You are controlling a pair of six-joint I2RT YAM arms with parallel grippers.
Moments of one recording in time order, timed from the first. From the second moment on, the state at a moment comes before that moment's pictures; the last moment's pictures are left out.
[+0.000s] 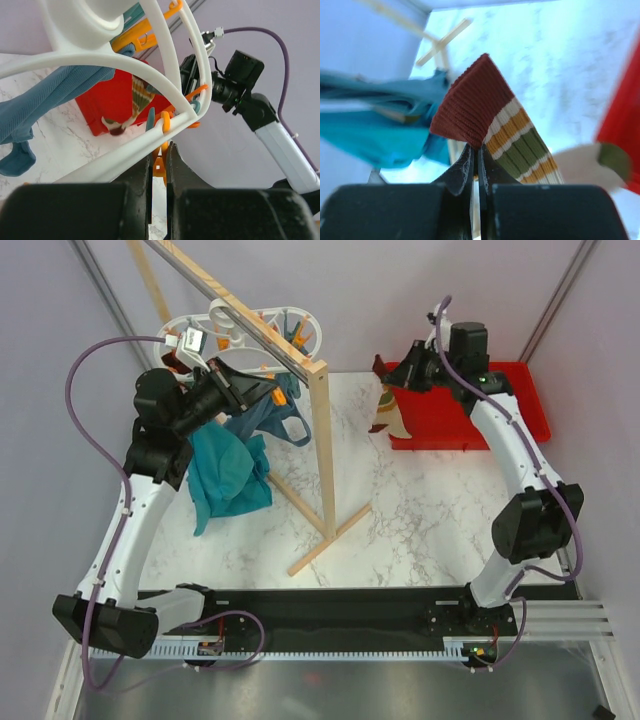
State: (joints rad) left arm -0.21 1.18 1.33 -0.13 0.54 -0.75; right arm 0.12 1.77 1.81 -0.51 -0.51 0.45
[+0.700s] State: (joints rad) left arm -0.20 1.23 1.39 -0.20 0.42 -0.91; right arm 0.46 1.53 1.27 0.12 -0.78 0.44
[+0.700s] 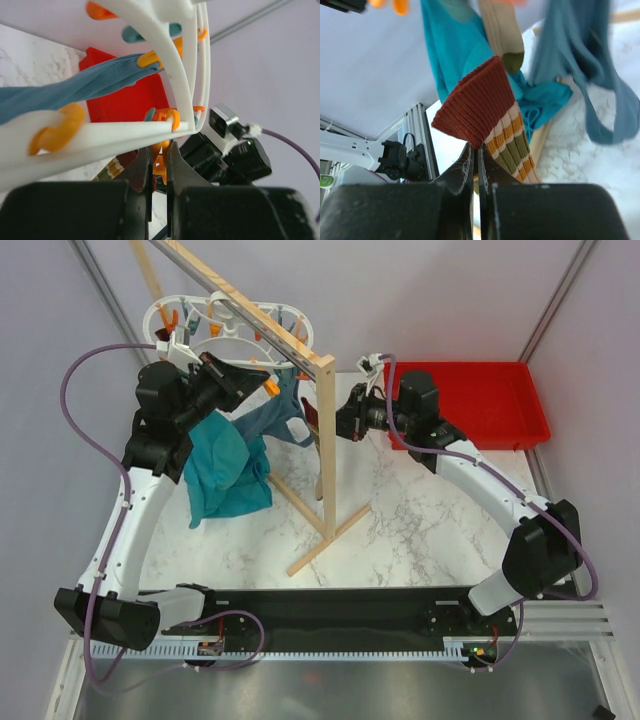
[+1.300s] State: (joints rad) left arm -0.20 1.17 1.39 -0.29 0.20 -0.99; right arm 0.66 1.58 1.37 0.13 -0.50 0.39
